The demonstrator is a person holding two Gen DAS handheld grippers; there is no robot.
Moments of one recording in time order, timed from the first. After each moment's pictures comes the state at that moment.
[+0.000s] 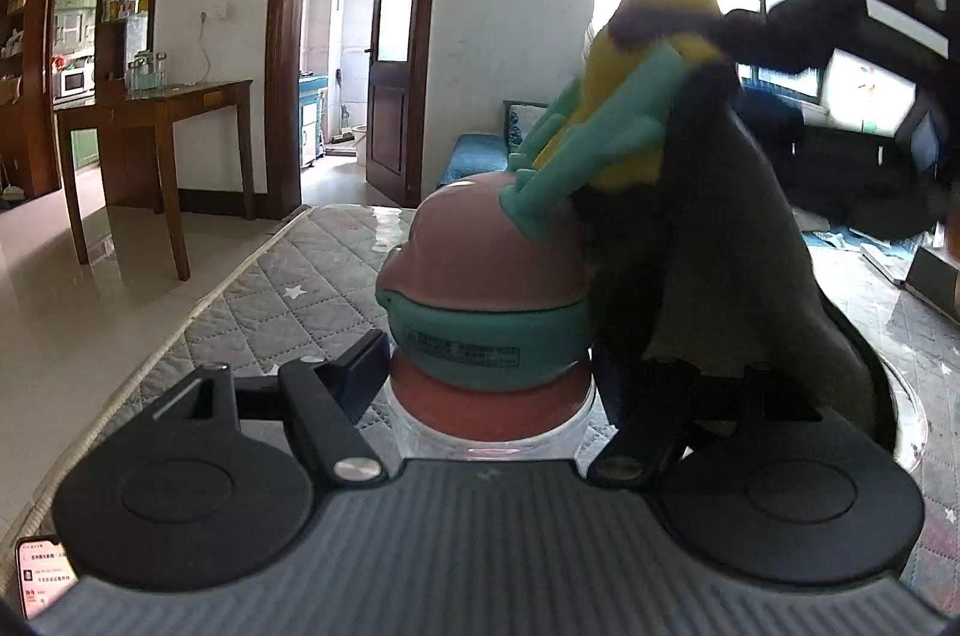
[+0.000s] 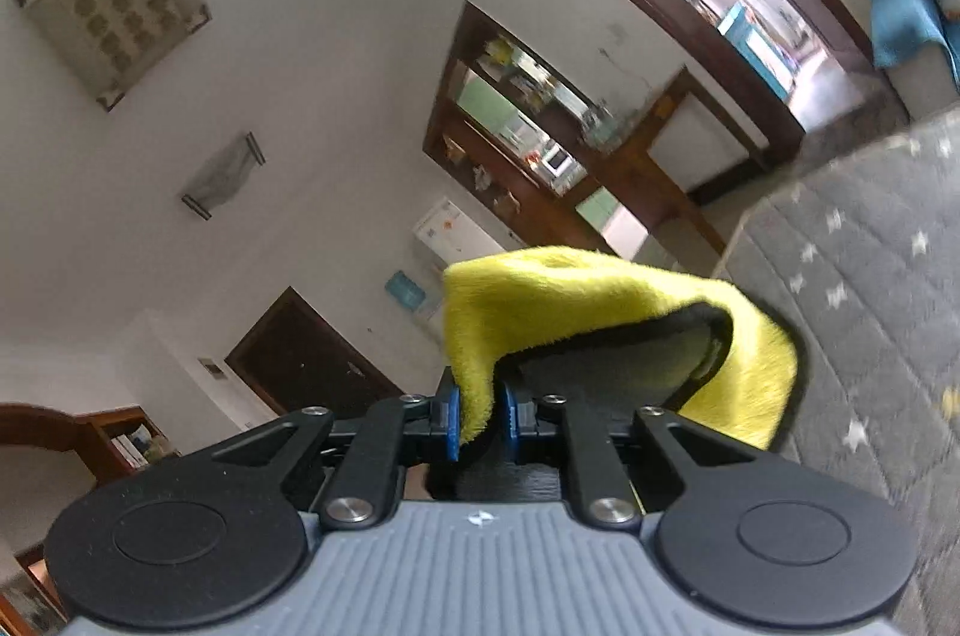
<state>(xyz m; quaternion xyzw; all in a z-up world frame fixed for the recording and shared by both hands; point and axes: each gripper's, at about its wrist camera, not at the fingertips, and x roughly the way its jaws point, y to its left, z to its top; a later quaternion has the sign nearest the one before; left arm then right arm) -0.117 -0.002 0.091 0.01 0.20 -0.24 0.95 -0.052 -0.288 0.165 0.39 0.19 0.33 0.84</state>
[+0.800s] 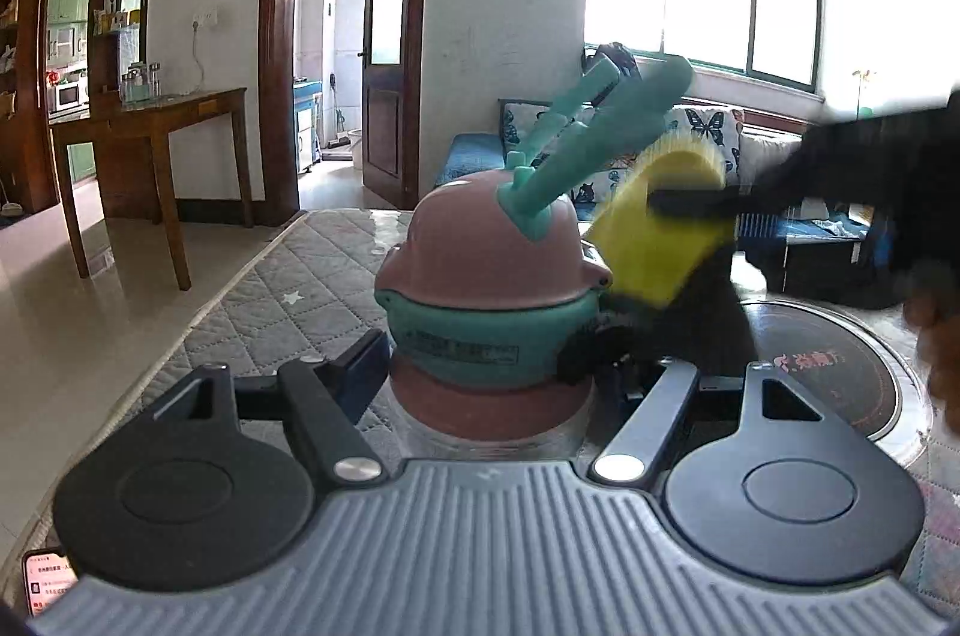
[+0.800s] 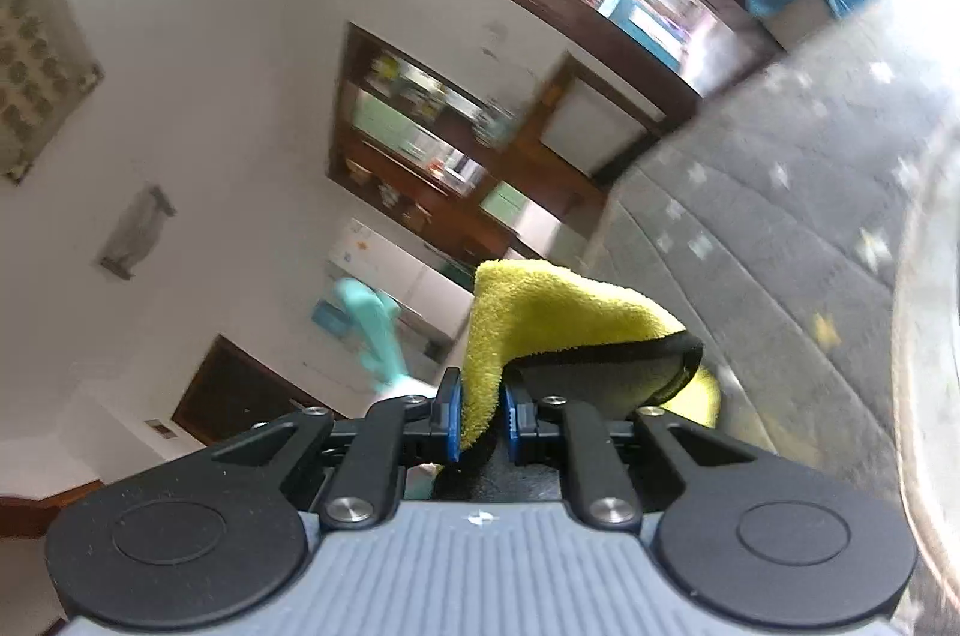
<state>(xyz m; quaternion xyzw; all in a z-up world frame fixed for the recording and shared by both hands) -0.120 -0.008 0.091 0.03 0.19 -0.25 0.95 -0.060 -0.329 0.126 0.43 0.22 0.25 0.84</state>
